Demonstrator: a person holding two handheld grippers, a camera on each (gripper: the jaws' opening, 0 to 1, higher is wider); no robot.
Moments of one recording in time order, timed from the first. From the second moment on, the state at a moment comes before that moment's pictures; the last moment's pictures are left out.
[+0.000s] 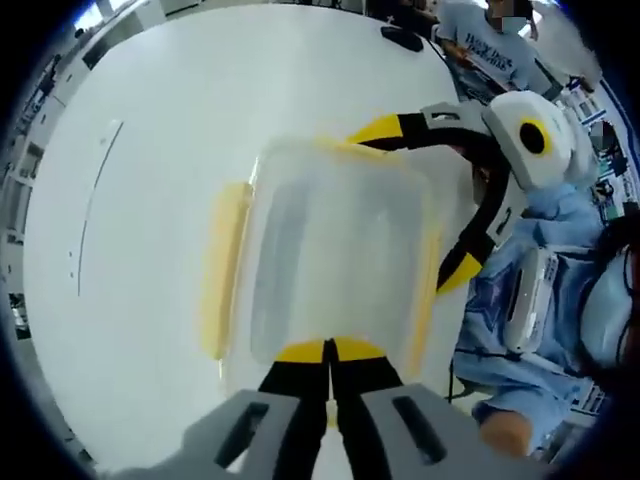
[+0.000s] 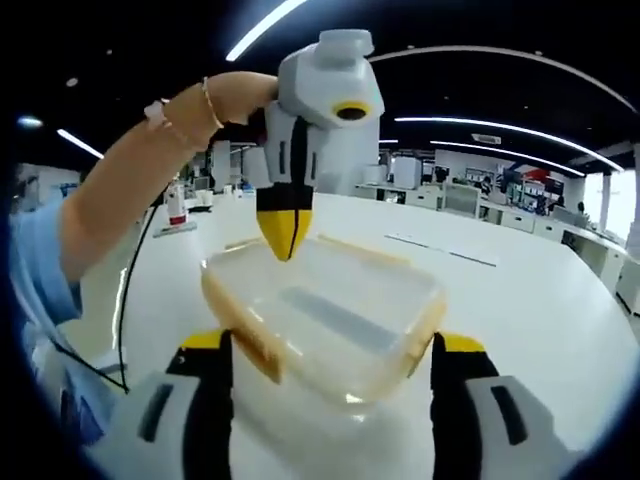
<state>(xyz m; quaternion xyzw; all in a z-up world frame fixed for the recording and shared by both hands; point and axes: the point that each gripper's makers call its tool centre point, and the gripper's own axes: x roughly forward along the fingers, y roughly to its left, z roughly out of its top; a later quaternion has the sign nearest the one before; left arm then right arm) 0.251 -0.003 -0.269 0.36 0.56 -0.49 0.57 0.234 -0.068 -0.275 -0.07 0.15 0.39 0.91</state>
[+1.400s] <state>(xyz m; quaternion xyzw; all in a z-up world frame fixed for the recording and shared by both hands) 0.254 0.001 -0.271 0.36 0.58 -0.46 0.57 0.239 -0.068 -0.282 -0.06 0.14 0.39 0.91</state>
